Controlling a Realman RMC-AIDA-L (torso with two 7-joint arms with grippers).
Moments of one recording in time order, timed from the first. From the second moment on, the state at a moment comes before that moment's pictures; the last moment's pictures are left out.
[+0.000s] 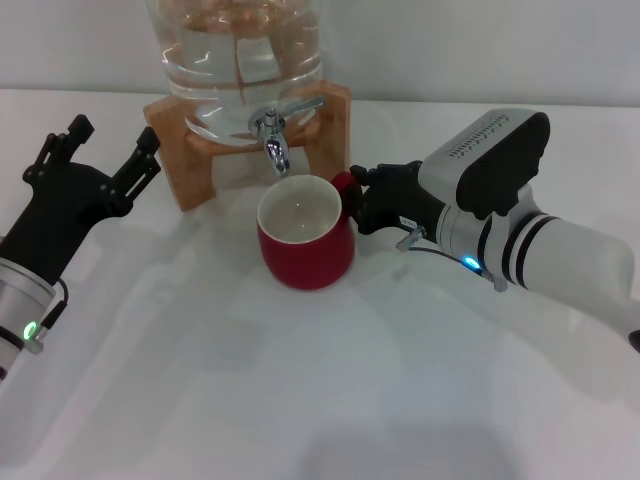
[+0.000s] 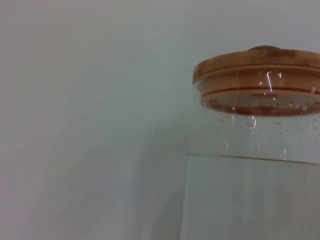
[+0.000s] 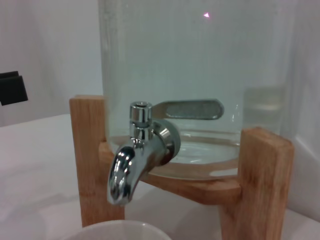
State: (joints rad) left arm -0.30 -2.09 1.53 0.31 -2.93 -1.20 2.66; right arm 0.83 2.03 0.57 0.52 -2.42 -0.42 0.29
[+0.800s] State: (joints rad) left arm -0.30 -2.09 1.54 0.31 -2.93 -1.20 2.66; right arm 0.85 2.03 0.57 0.52 -2.43 -0.42 0.28
